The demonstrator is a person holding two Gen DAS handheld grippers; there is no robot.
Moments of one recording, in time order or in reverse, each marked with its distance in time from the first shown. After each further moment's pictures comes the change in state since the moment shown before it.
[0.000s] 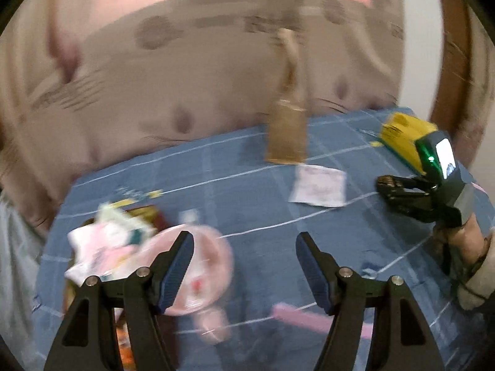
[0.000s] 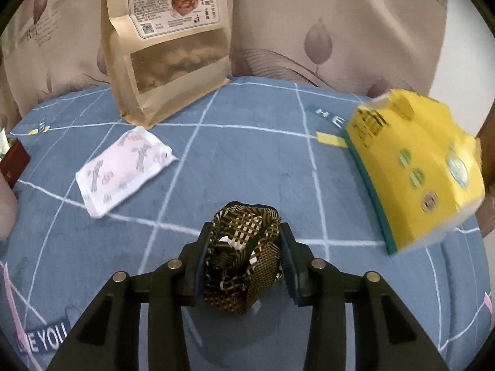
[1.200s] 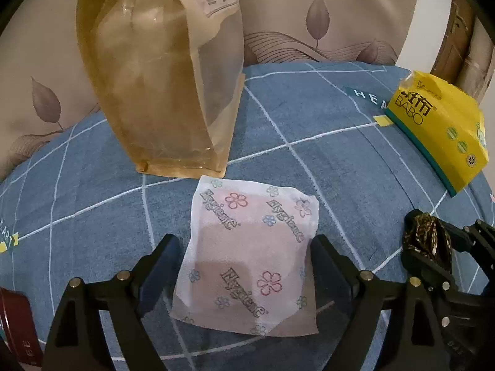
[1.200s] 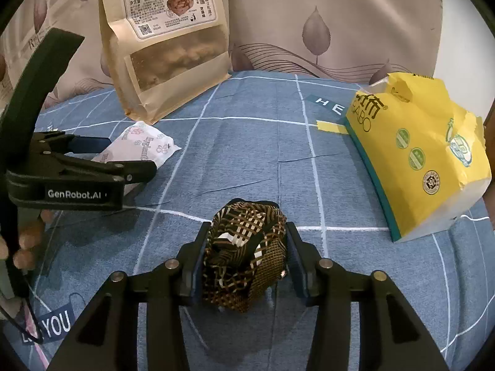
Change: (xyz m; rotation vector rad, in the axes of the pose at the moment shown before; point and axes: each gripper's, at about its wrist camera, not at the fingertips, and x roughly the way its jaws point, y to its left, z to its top) left arm 0.220 -0.094 0.064 0.029 0.206 -0.166; right arm -0.002 -0.007 -0.006 0.032 0.012 0.050
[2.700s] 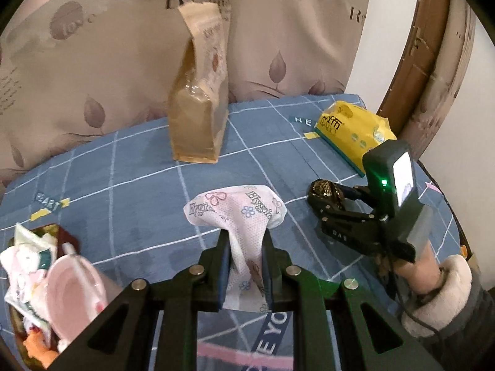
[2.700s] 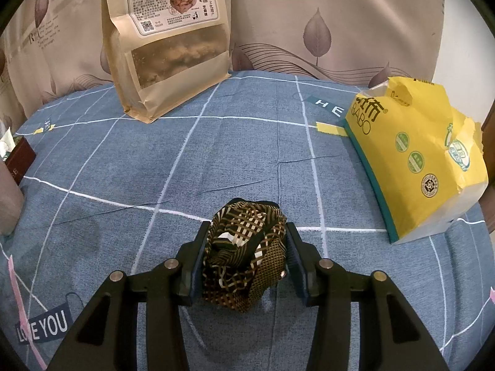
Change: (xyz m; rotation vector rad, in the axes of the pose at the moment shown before) left arm -0.178 0.004 -0.064 -0.006 -0.105 -0.095; right arm 0.002 0.002 -0.001 -0.017 0.001 -0.023
